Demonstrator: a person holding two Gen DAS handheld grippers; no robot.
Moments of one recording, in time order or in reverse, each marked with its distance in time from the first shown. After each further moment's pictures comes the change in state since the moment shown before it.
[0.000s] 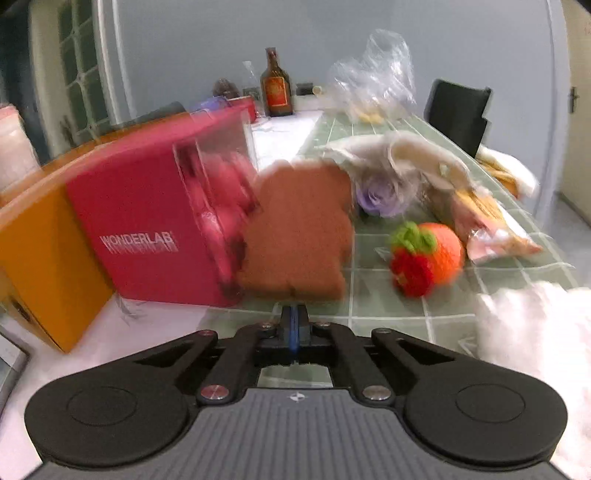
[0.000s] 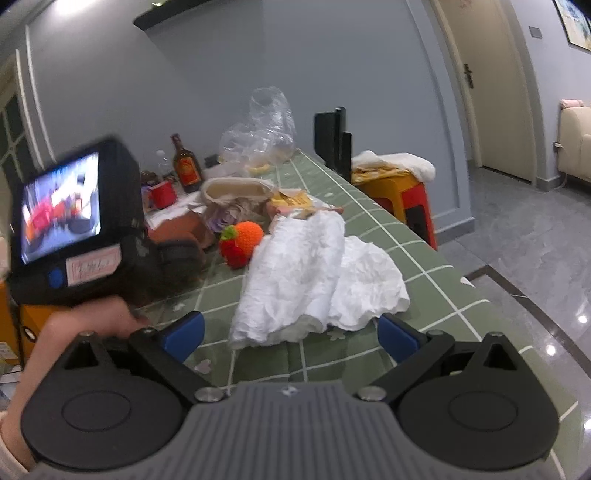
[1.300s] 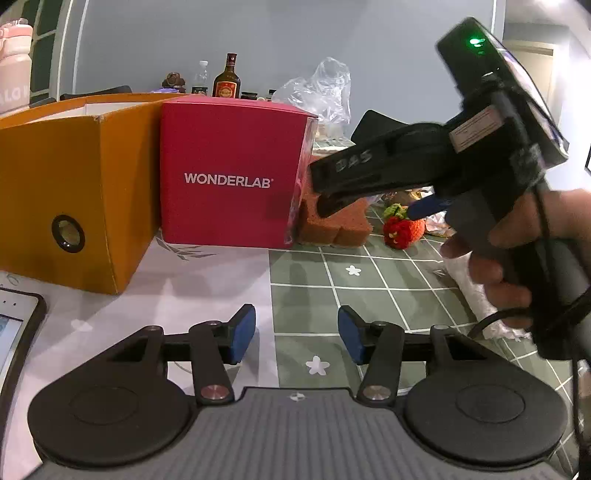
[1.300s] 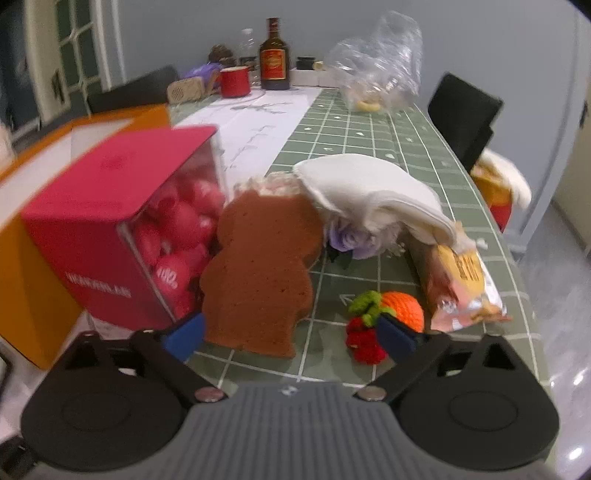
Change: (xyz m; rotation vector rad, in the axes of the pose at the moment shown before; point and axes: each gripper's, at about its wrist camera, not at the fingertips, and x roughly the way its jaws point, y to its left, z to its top) left arm -0.048 0.136 -0.055 -0.058 -0.030 -0.415; right arm 0.156 0.140 0.078 -0.458 0.365 0.046
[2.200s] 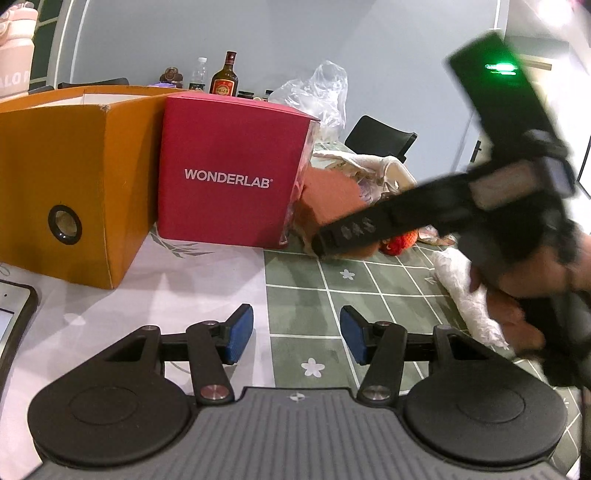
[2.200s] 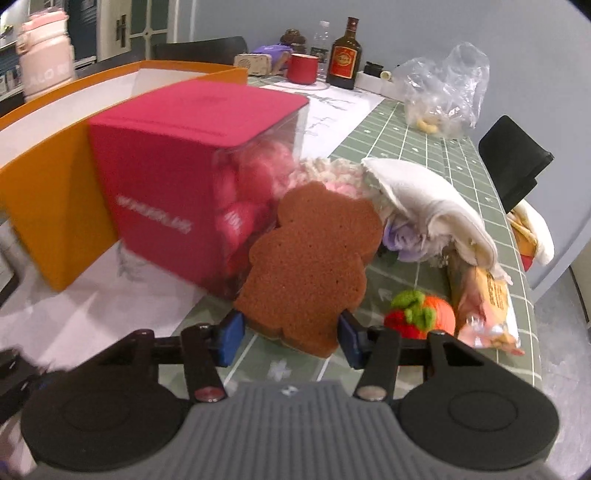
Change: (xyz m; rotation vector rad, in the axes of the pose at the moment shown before) left arm -0.002 0.008 0.000 -0.041 -0.006 -0.044; right arm -0.026 0.017 -0.023 -0.230 0.031 0.074
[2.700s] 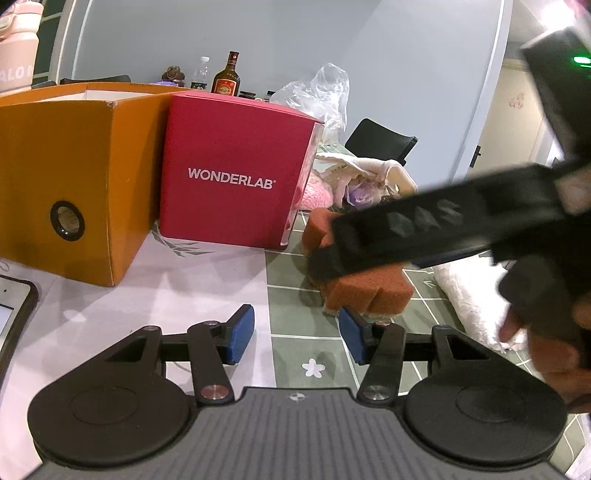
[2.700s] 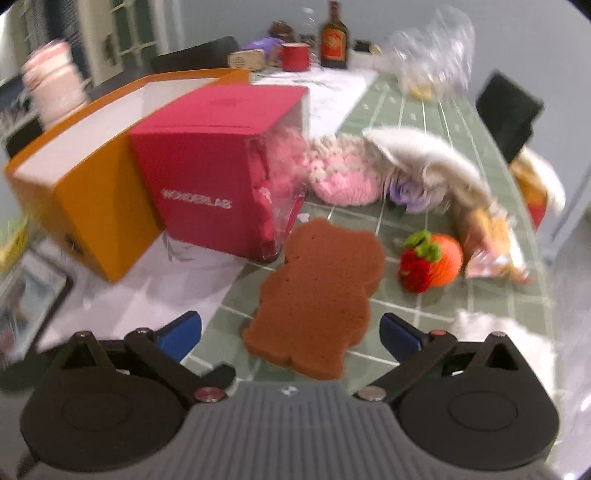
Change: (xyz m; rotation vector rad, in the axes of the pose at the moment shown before) left arm 0.001 0.001 0.000 -0.019 -0.005 -0.002; right arm -0.014 -0.005 -0.006 0.223 0.053 0.079
